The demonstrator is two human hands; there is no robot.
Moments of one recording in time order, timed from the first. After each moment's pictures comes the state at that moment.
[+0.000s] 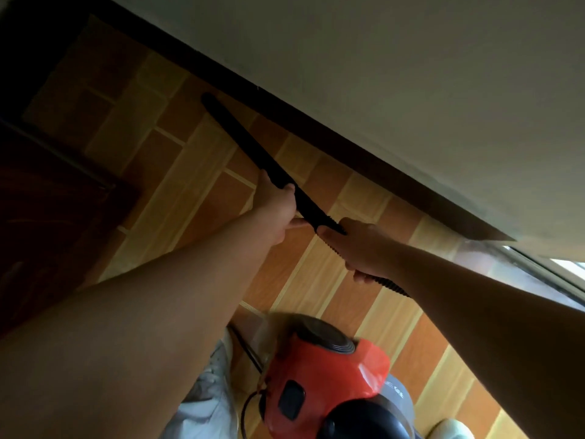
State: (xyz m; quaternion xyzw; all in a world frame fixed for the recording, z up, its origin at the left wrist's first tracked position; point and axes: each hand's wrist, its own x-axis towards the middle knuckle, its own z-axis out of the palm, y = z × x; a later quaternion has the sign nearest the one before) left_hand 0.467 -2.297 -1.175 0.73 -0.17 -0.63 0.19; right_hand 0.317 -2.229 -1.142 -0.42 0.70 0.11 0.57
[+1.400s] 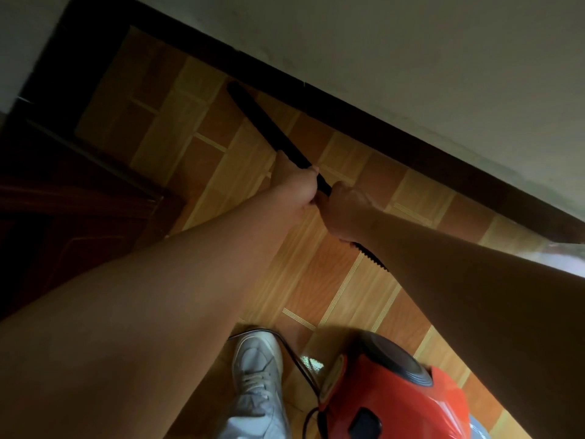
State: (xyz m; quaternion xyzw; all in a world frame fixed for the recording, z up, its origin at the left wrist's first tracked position) left_hand 0.523 -2.352 -1.202 0.75 -0.27 -0.58 0.16; right_hand 0.425 -2.307 -1.172 -0.51 0.71 0.11 0.48
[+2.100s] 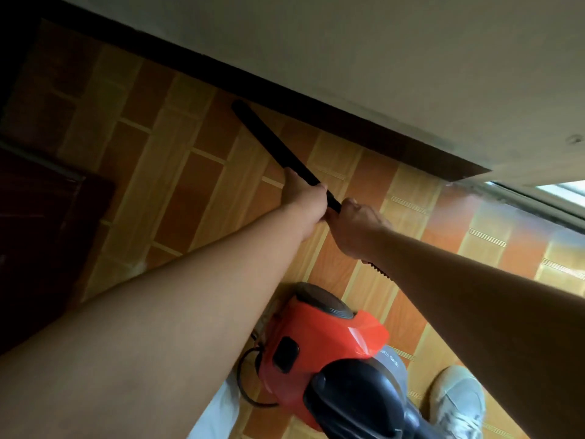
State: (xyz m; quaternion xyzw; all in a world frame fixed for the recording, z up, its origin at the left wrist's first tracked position) left_hand 0.371 -2.212 -1.172 0.73 -0.28 -0.62 0.10; right_hand 0.282 -2.157 -1.164 -0.45 0.77 0.14 0.43
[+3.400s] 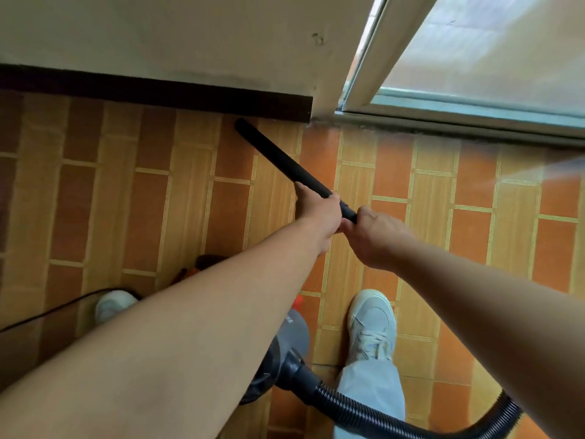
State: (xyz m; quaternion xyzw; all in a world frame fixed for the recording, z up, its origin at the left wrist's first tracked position) left_hand 0.146 -1.983 -1.158 0.68 -0.30 -0.67 0.03; right_hand 0.066 -1.904 -1.153 -0.40 0.81 0.12 0.42
